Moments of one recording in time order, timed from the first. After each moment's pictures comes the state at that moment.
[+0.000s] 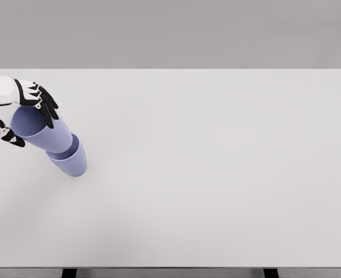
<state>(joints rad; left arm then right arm) -1.12 1.36 -1.16 -1.70 0.46 -0.61 -0.61 -0.02 0.00 -0.09 0.15 0.08 -0.20 0.25</state>
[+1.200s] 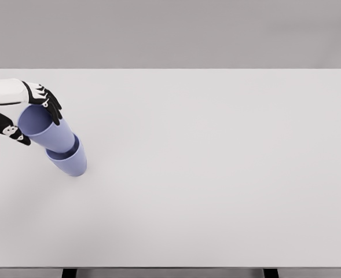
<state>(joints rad) -1.08 1.28 -1.16 -1.60 0.42 -0.61 -0.61 -0.02 0.00 -0.09 0.15 0.08 -0.20 0.25</state>
